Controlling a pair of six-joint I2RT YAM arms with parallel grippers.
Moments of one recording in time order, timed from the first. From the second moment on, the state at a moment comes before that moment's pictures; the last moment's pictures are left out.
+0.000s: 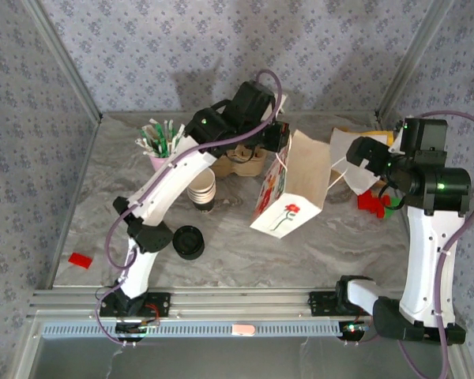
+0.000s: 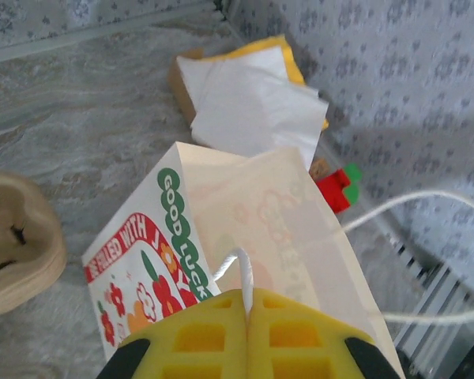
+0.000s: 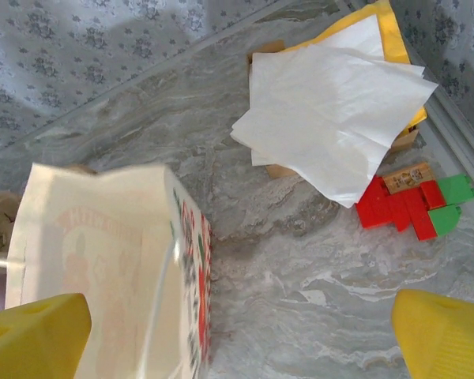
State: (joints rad) left arm -0.89 2.08 2.61 -1.13 0.09 -0.45; right arm -0.06 1.13 1.75 -1.37 -0.03 0.38
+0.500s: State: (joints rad) left arm -0.75 2.22 2.66 -0.99 0.18 -0.68; right arm -0.07 1.10 1.75 -1.32 -0.08 0.44
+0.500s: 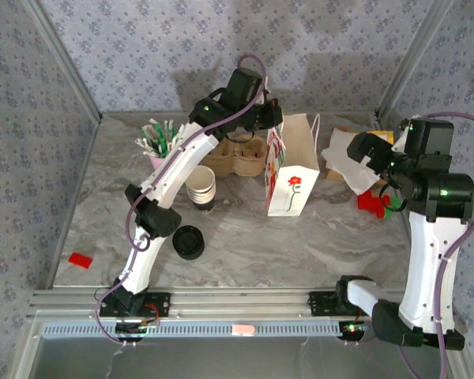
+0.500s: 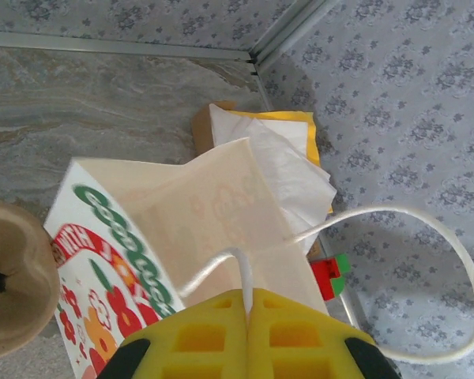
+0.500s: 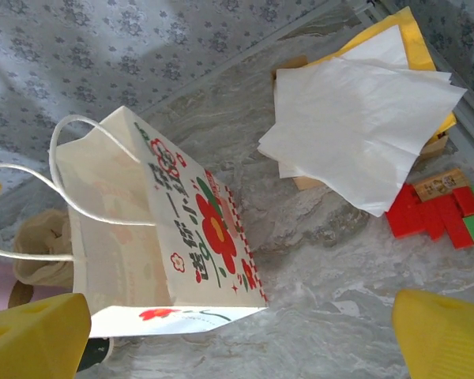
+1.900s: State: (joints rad) left arm -0.21 1.04 1.27 -1.34 0.00 -0.69; right arm 0.90 1.93 2.30 -1.46 0.21 0.52
